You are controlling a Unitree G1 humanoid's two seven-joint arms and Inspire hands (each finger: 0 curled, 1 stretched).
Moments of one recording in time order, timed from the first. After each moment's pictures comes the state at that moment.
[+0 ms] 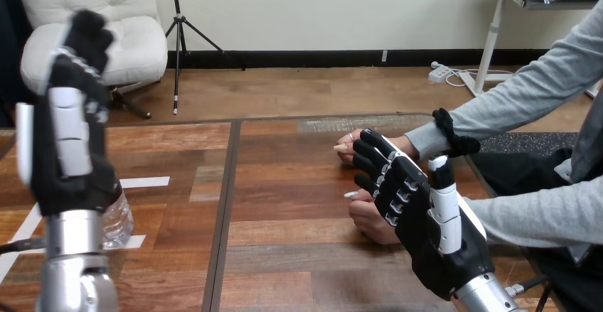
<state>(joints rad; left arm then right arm) -0.16 0.11 0.29 0.24 -0.33 -0.57 -0.23 0.10 -0.12 -0.01 0.08 0.35 -0.17 0.51</state>
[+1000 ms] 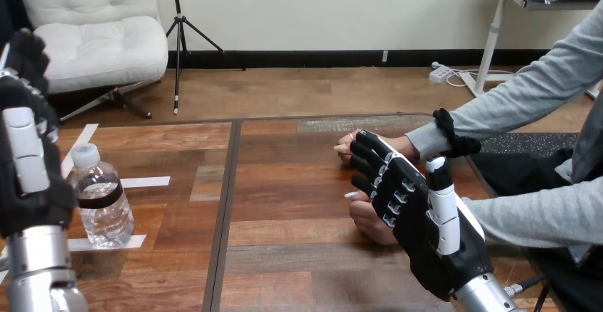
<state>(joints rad) -0.16 0.16 0.39 0.37 -0.32 -0.63 -0.21 0.10 -0.12 -0.01 0.08 0.35 -0.17 0.53</state>
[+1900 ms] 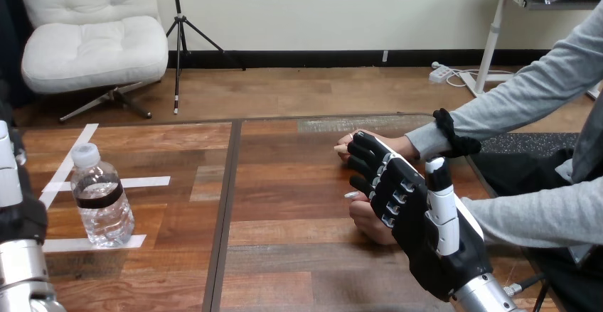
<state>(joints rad) -0.16 0.19 0.45 0.45 -0.30 -0.63 -0.14 0.10 -0.12 -0.01 0.08 0.35 -0.17 0.54</state>
